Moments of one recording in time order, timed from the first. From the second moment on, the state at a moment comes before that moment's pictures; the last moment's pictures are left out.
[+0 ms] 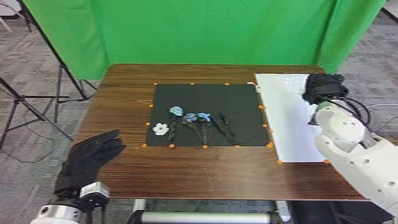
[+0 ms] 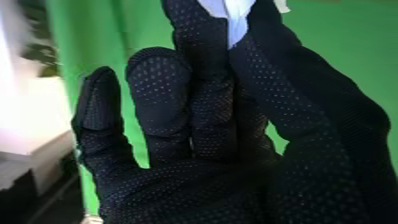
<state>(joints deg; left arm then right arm) 141.5 -51.3 -95.7 -129.3 39.1 17.7 18.1 -69.2 -41.1 54.4 -88.8 -136.6 4.5 31.8</state>
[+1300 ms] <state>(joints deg) 141.1 -51.7 -96.8 -129.2 39.6 17.2 15.7 -65.1 -59.5 39.2 -93.6 -139.3 1.8 23.5</state>
